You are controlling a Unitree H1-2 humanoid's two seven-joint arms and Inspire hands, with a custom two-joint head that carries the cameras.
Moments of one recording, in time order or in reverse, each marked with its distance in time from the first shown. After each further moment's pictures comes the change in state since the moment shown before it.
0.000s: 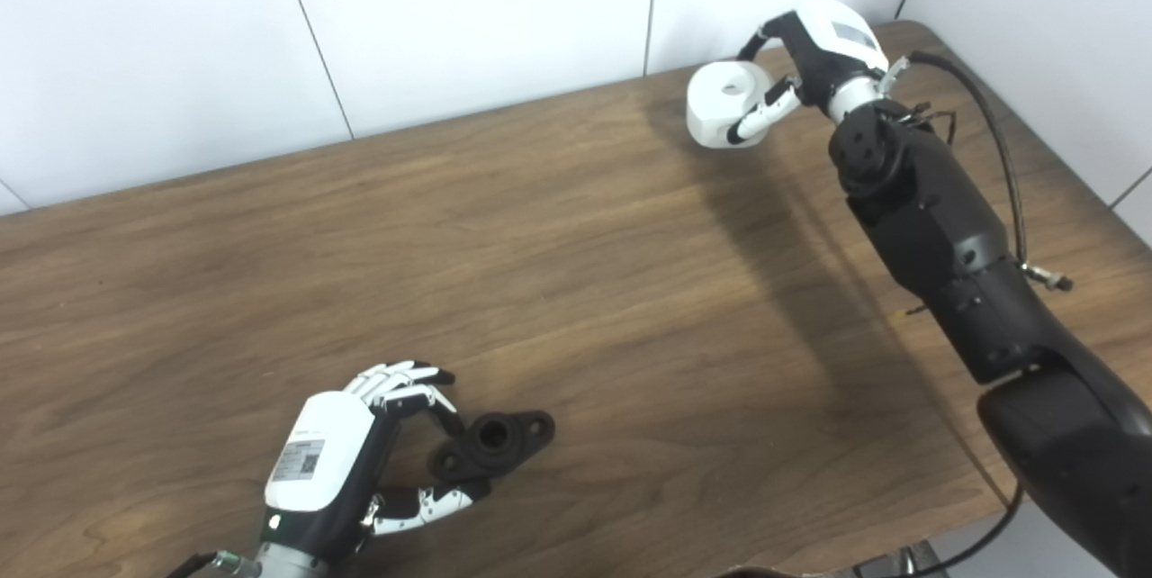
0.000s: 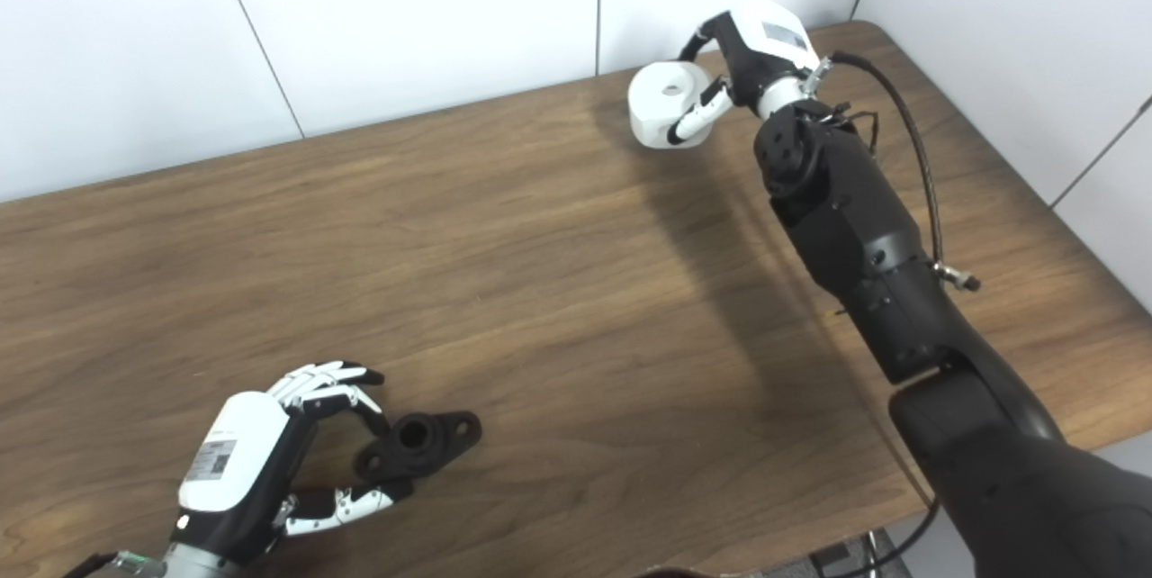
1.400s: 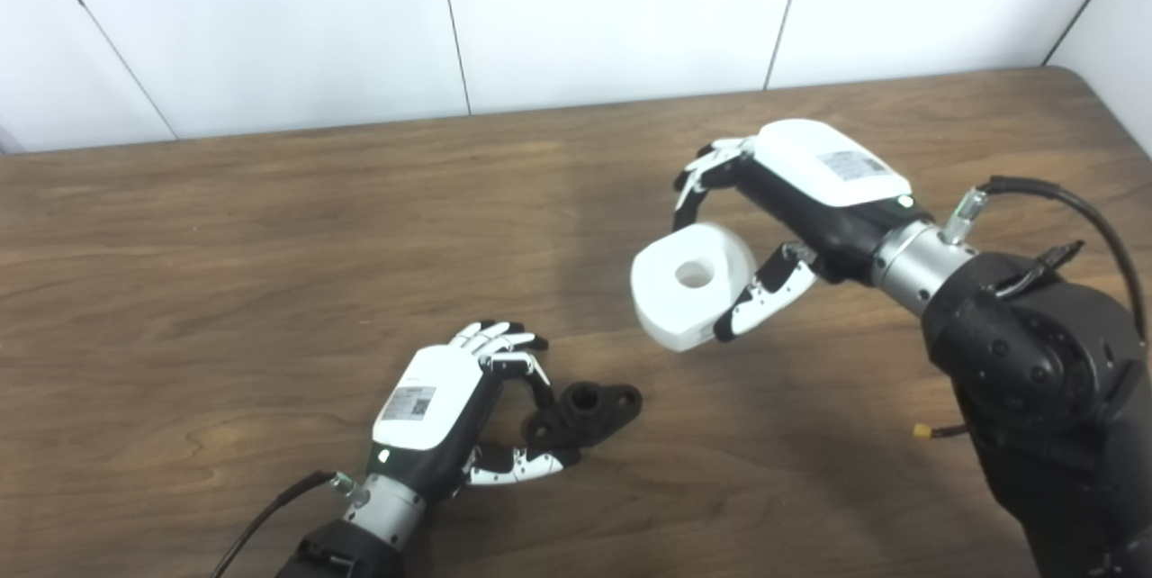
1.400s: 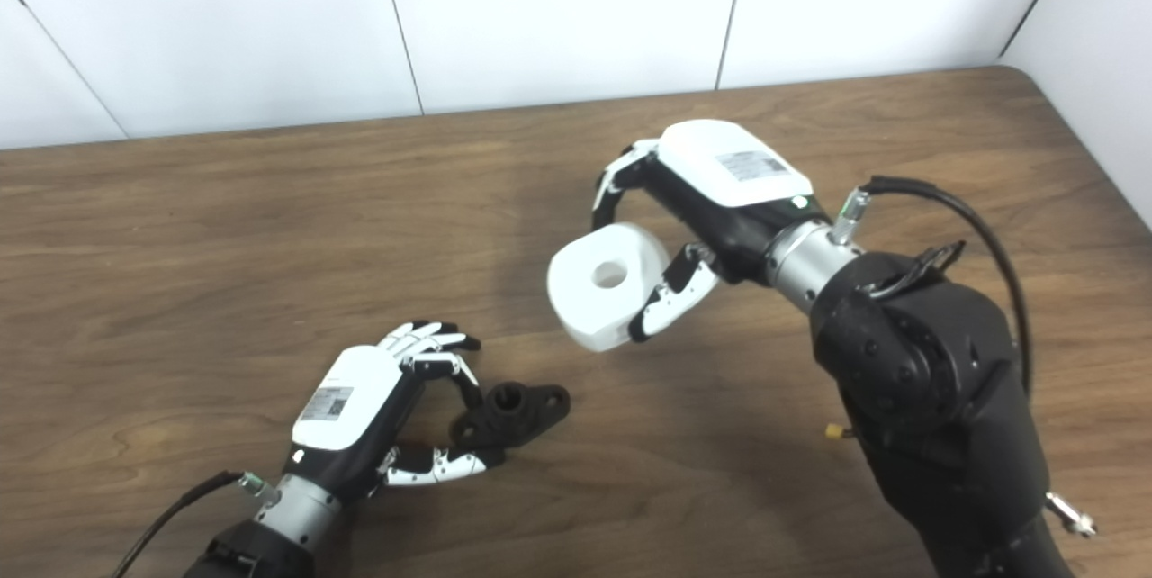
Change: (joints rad) left arm -0.014 -0.058 -0.061 -0.009 0.095 0.122 -0.014; right arm 0.180 0.172 0.070 -0.924 -0.254 0.055 0.825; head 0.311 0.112
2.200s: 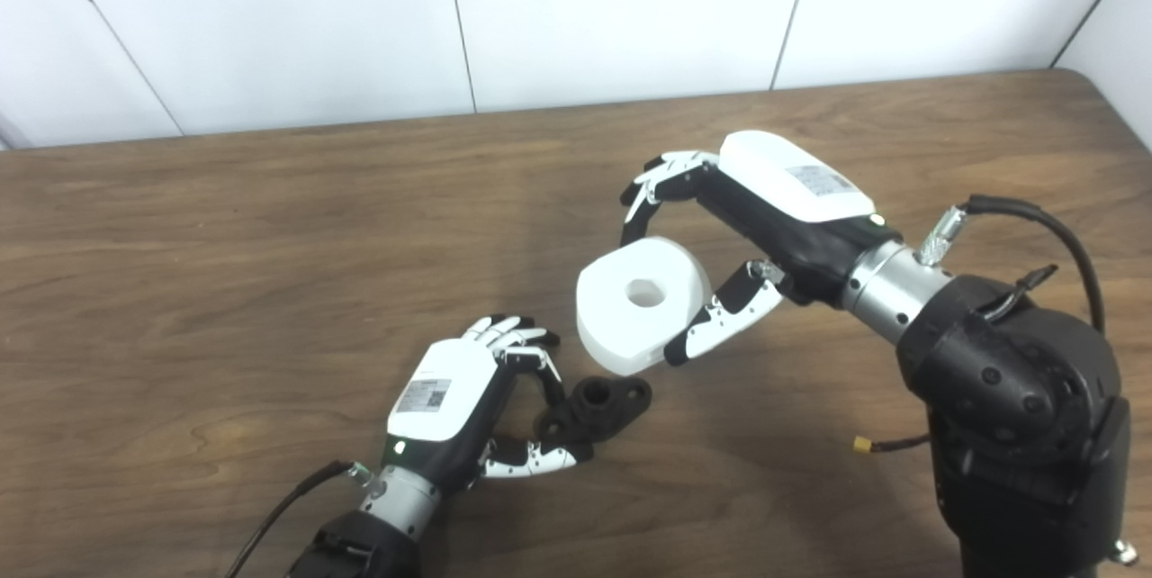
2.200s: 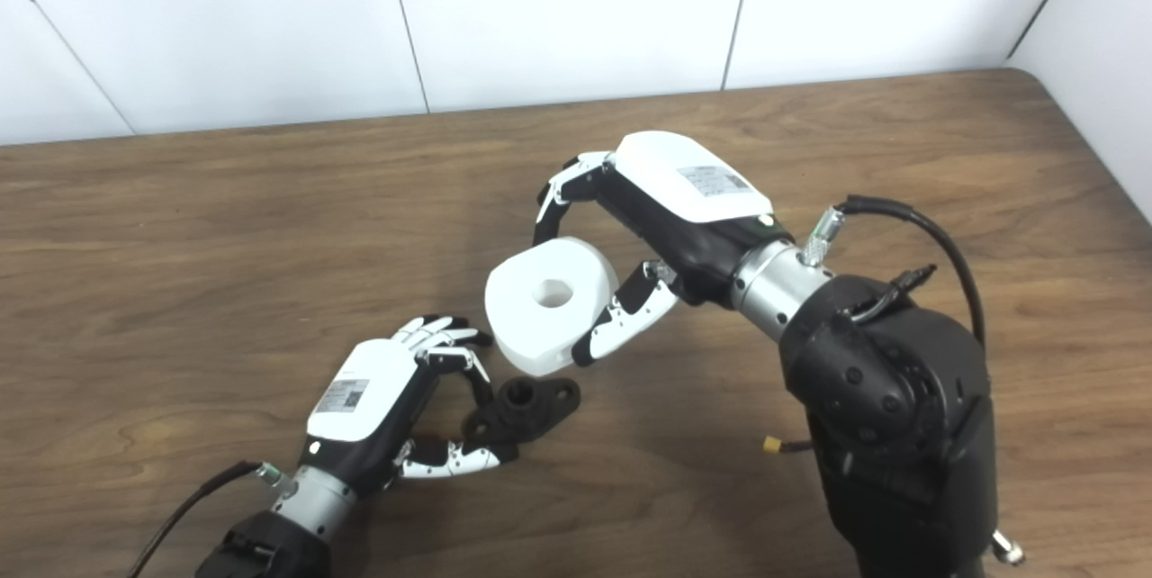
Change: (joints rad) left arm -0.019 -0.015 -0.034 -0.012 0.020 0.066 -0.017; right arm 0.004 0.166 -0.039 -0.064 0.006 0.001 0.083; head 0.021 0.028
